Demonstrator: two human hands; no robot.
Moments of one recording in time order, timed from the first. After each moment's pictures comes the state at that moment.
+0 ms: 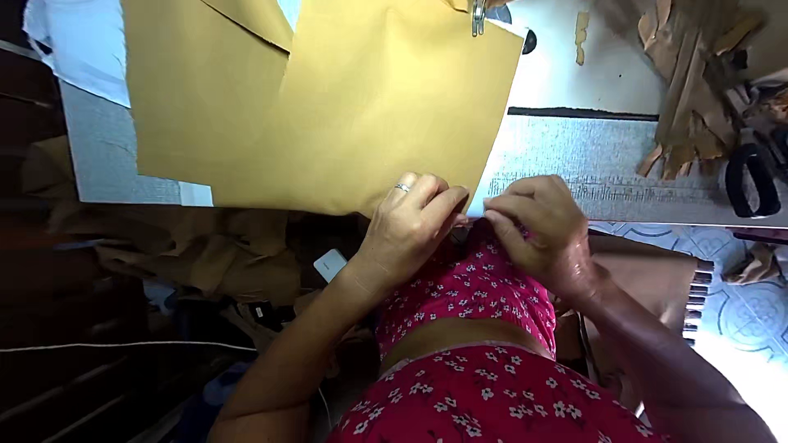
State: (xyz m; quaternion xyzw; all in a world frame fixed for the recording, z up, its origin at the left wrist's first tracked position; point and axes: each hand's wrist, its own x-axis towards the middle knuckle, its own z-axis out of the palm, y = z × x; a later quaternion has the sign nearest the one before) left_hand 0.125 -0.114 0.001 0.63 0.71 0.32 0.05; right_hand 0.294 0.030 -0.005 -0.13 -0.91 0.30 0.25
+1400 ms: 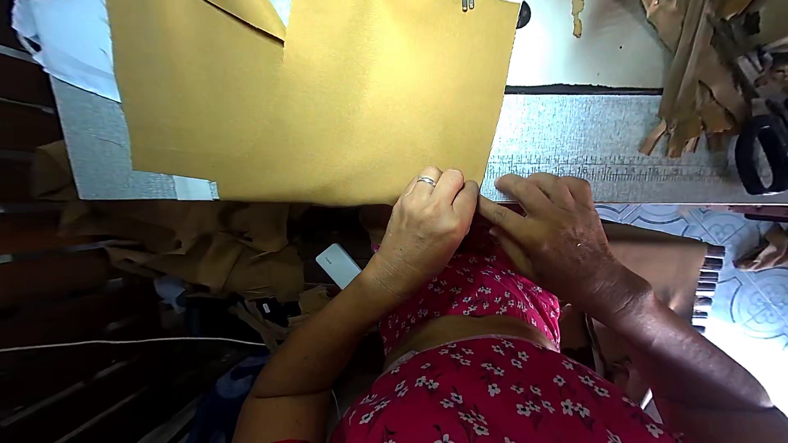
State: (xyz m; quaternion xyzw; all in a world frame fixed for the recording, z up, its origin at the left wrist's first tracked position) left_hand 0.153 -0.099 0.010 0.64 0.73 0.24 -0.01; right_hand 0.312 0.024 0.010 -0.08 -0.98 0.12 0.10
